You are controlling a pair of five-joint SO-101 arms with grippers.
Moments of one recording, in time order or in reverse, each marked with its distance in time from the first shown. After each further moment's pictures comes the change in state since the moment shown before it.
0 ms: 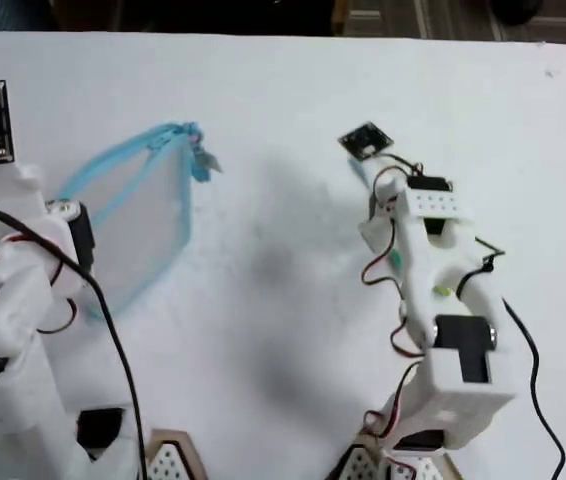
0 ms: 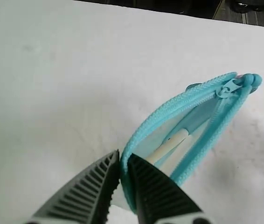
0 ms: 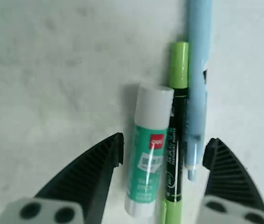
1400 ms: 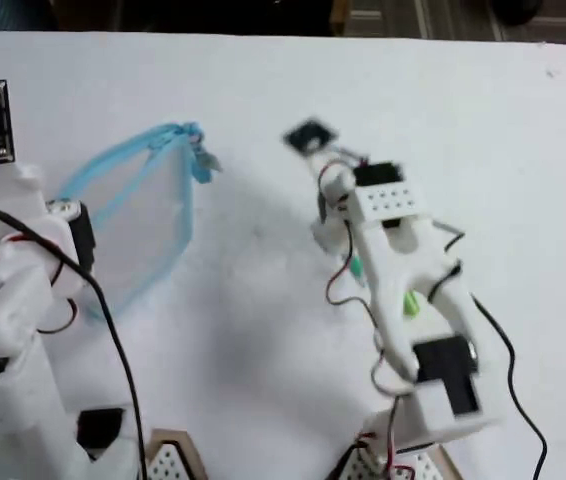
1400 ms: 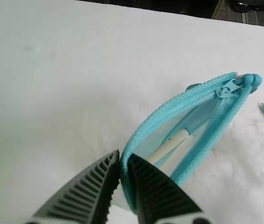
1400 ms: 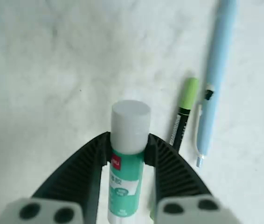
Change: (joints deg) left arm 0.0 0.0 0.0 0.0 0.0; right arm -14.2 -13.0 -9.6 19.1 -9.0
